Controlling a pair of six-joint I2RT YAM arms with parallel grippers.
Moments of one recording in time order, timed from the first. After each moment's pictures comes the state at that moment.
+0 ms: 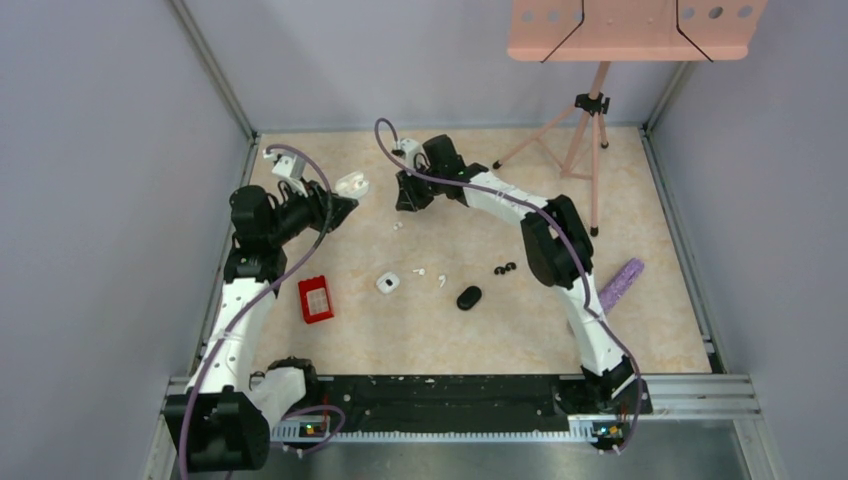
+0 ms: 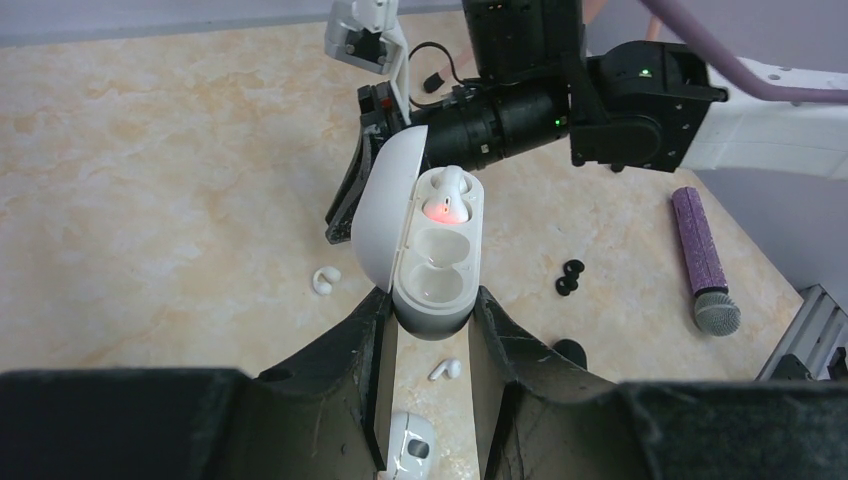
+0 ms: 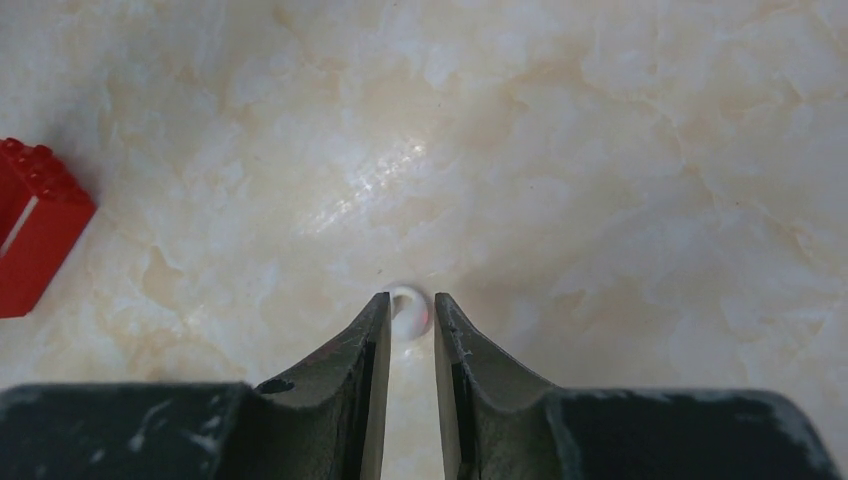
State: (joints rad) left arm 0.05 1.00 0.80 0.05 0.73 -0.28; right arm 0.64 2.33 1.92 -0.25 -0.50 0.01
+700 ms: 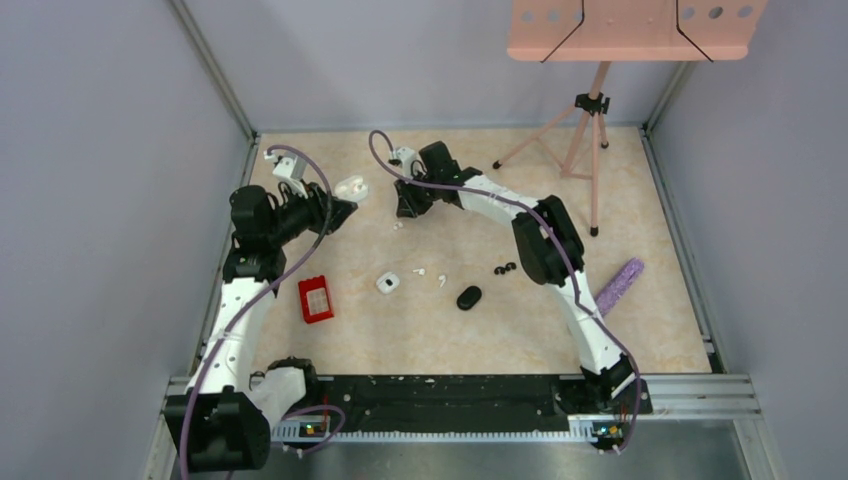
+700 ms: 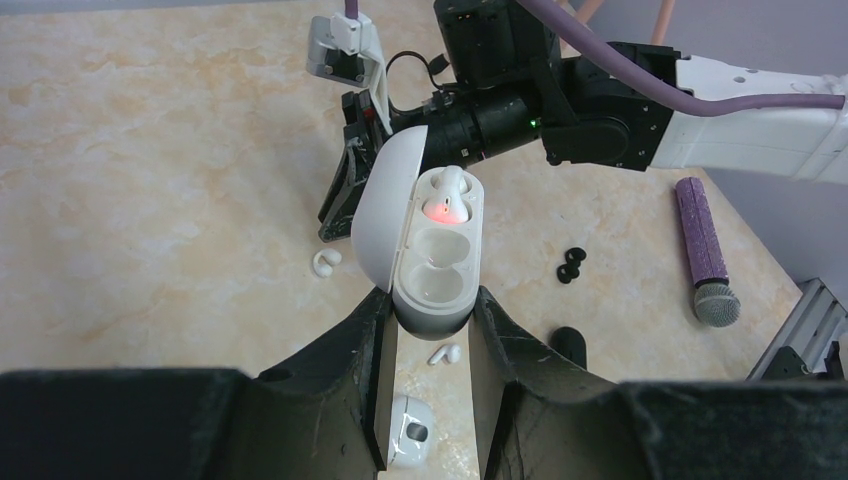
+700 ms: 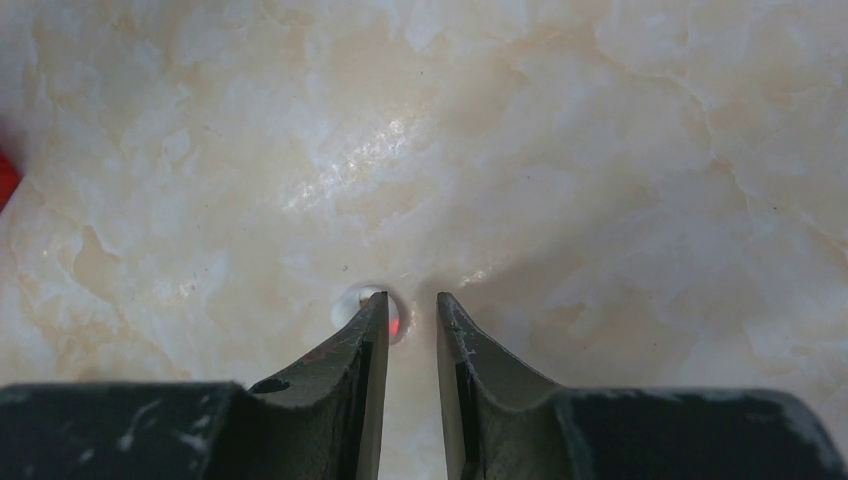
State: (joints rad) left arm 0.05 1.00 0.80 -0.01 0.73 -0.26; right arm 0.64 2.44 2.00 -0.28 -0.49 -0.08
